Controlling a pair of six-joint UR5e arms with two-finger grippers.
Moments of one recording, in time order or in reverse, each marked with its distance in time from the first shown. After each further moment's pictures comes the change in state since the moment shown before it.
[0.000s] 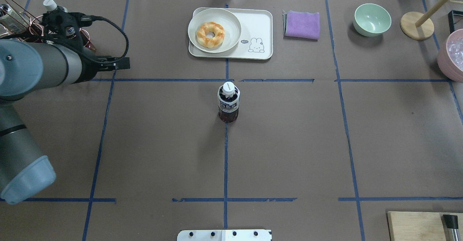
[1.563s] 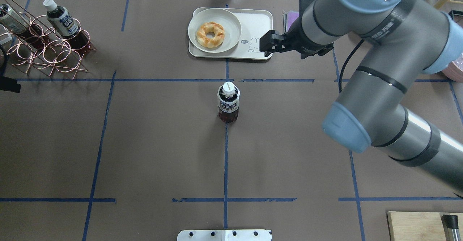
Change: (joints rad) left arm -0.347 0.333 -0.038 0.001 -0.458 0.430; right arm -0.825 0.526 0.159 -0.181 -0.519 0.998
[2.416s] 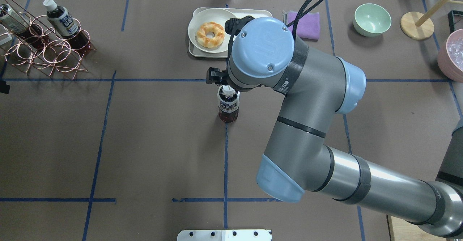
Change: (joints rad) left arm -0.022 0.027 0.004 -0.008 -0.002 0.043; right arm -0.195 0.143 -0.119 -0.066 -0.197 0.109
